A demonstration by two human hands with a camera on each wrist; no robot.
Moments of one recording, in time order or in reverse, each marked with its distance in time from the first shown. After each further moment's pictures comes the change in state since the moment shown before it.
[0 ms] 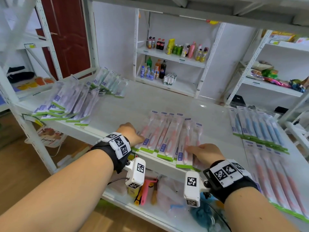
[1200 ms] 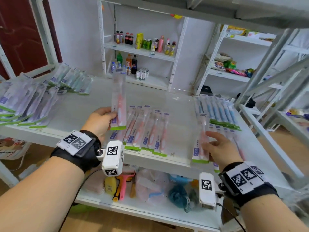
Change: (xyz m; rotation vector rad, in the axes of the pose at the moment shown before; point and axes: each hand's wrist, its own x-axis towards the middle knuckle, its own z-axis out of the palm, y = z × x) left_hand -0.022 0.036 0.003 -1.201 0.105 0.099; right_hand -0.069 0.047 -0.105 0.051 0.350 -0.156
